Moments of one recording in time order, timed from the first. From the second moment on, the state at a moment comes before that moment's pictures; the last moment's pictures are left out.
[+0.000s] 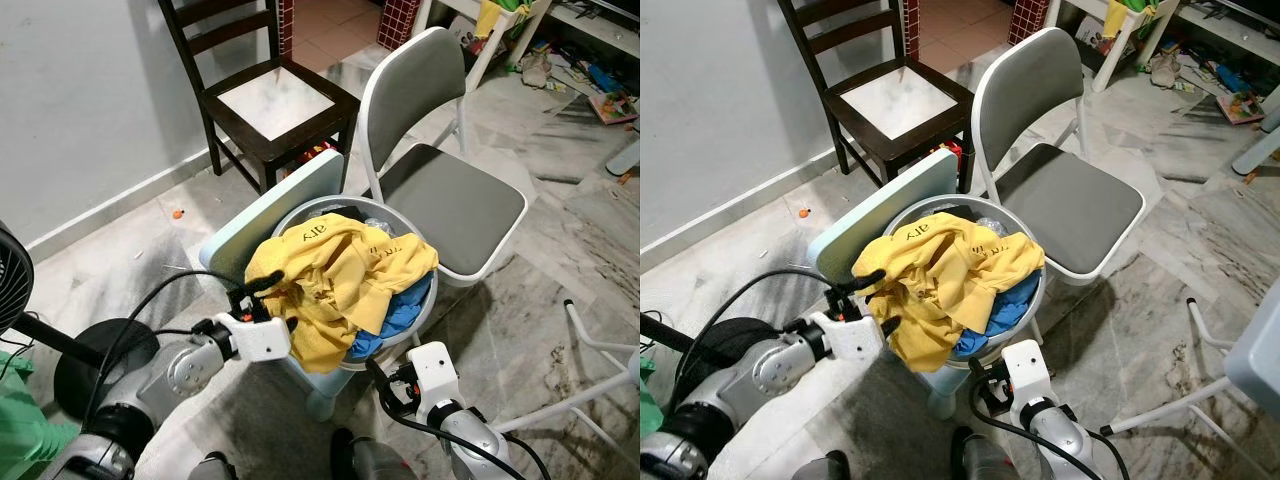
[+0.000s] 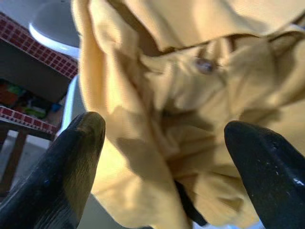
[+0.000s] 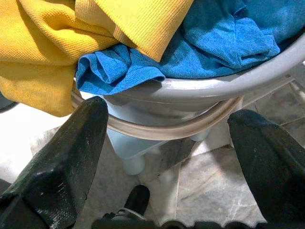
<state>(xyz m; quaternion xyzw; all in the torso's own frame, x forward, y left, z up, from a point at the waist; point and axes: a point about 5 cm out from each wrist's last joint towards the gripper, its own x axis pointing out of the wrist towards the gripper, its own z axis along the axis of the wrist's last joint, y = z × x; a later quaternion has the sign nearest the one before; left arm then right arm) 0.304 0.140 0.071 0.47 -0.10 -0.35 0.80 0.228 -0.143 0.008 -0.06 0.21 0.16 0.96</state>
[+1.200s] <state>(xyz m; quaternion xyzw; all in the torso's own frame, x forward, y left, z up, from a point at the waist) 0.332 0.165 0.092 0.40 -0.09 -0.25 0.88 0.230 -0.139 0.013 -0.06 0.20 0.17 0.96</state>
